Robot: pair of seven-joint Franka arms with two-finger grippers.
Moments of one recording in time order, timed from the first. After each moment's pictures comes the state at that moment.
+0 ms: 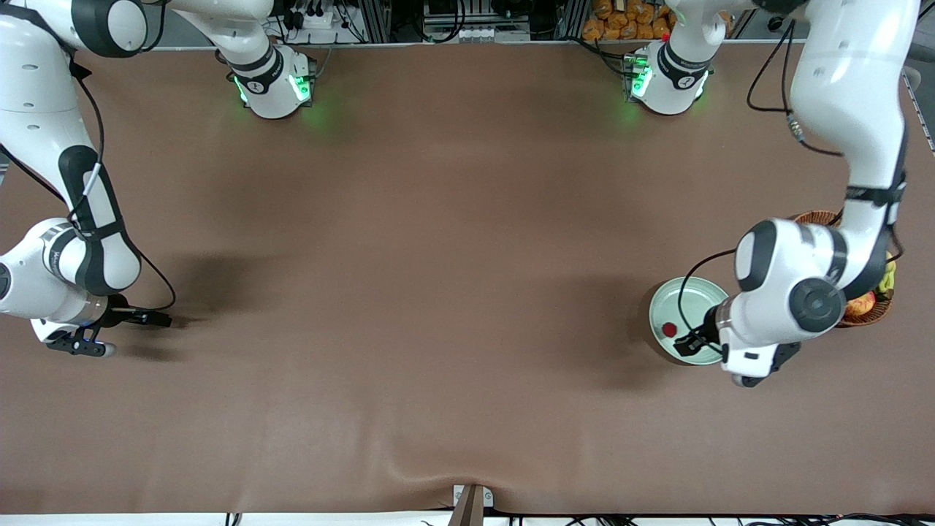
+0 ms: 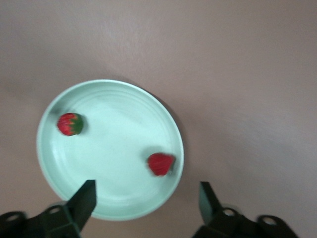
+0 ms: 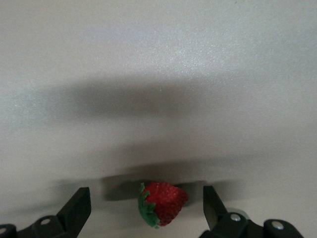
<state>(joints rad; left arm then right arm) 0.05 0.57 -0.24 -1.53 0.14 2.02 -0.78 -0.22 0.71 -0.13 -1.72 0.14 2.36 -0.25</state>
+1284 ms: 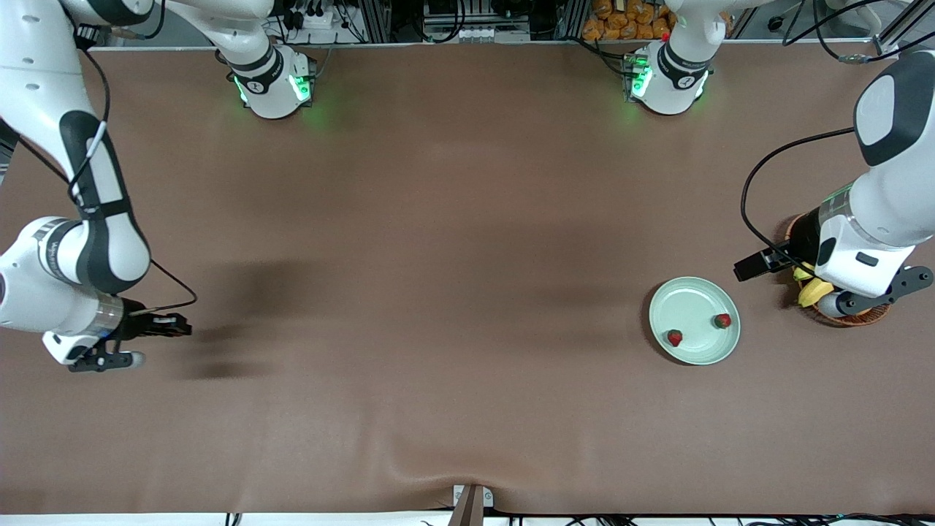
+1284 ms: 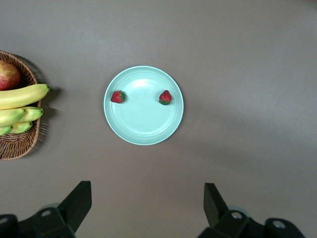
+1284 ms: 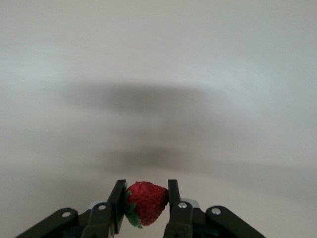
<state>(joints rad) 0.12 0.27 -0.29 -1.45 0.05 1.65 -0.50 -0.15 0.58 0.05 -1.63 0.14 2.17 -0.38</state>
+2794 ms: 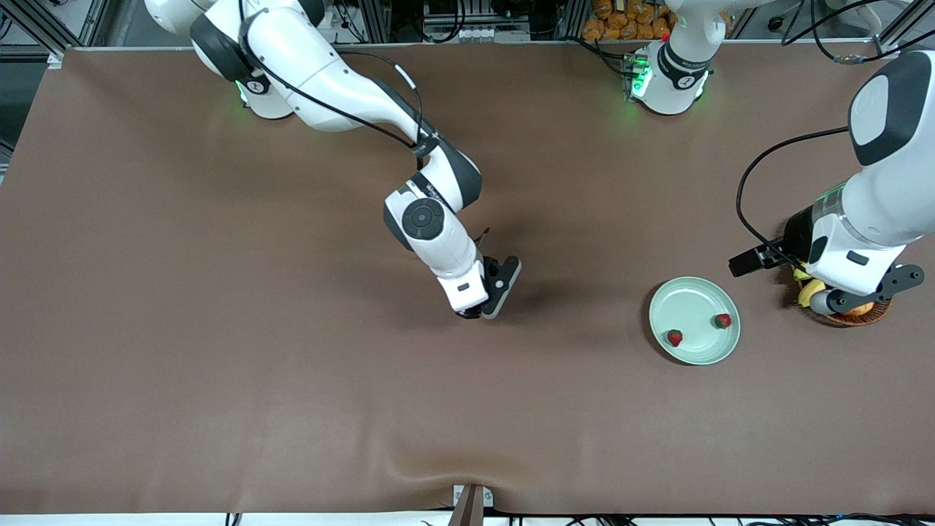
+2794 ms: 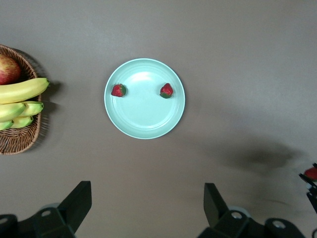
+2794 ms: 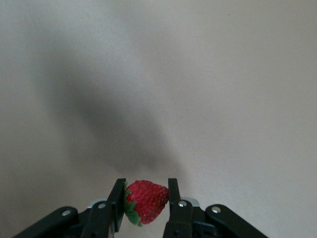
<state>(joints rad) 0.11 0.27 -0.30 -1.45 0.05 1.63 -0.50 0.68 0.95 0.08 -1.28 0.14 2.53 -0.46</state>
